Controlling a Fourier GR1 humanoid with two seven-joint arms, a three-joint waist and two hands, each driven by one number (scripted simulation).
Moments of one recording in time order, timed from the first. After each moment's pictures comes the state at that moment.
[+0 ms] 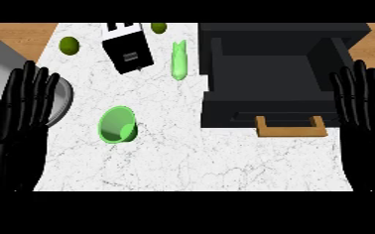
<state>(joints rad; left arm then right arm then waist) 0.02 0.09 -0.01 -2.10 -0.03 0.01 0.00 0.02 -0.09 0.03 -2.10 0.03 -0.05 -0.01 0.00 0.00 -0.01</state>
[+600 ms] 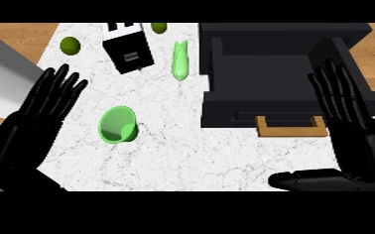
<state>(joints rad) -0.02 0.22 0.07 -1.90 0.45 -0.33 0.05 -0.01 -0.14 0.04 -2.05 -0.05 0.06 0.05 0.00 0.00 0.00</state>
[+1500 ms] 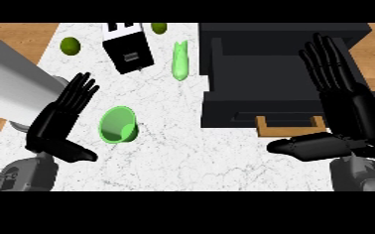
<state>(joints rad) -0.16 0.26 0.15 -1.27 0.28 -0.50 -0.22 -0.20 -0.16 -0.04 -1.87 -0.08 0.13 0.06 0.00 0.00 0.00</state>
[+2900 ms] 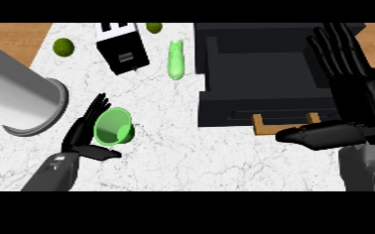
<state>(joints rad) -0.49 0.27 0.17 -0.24 -0.08 -0.34 -0.90 -0.29 -0.19 -0.09 -1.86 -0.12 0.16 0.12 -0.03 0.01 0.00</state>
